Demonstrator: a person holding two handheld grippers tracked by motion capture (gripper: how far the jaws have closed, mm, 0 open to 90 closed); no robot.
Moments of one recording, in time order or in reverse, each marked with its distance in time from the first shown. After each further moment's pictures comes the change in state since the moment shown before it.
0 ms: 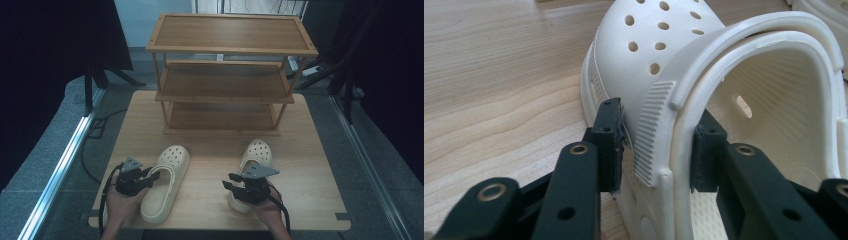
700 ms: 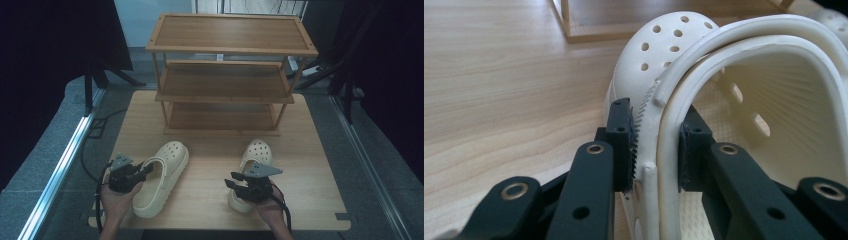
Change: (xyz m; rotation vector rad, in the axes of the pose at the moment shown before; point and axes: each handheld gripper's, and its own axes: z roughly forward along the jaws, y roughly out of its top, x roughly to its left) left arm 0.008 0.008 -0.016 -0.132 0.015 -0.071; right arm -0.005 0.000 -0.005 -0.017 -0.012 0.014
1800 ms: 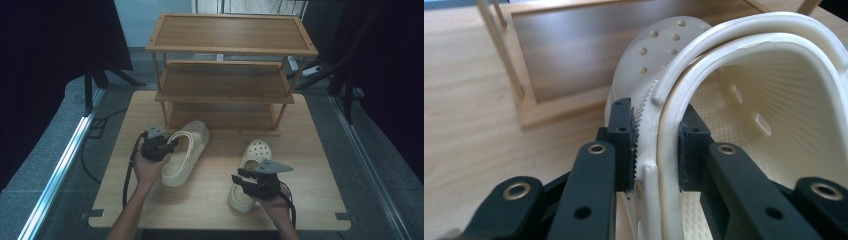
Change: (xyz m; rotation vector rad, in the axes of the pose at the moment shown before) left arm -0.031 0.075 0.090 0.011 0.026 0.090; right arm -0.017 -0.001 -0.013 -0.041 -0.009 0.062
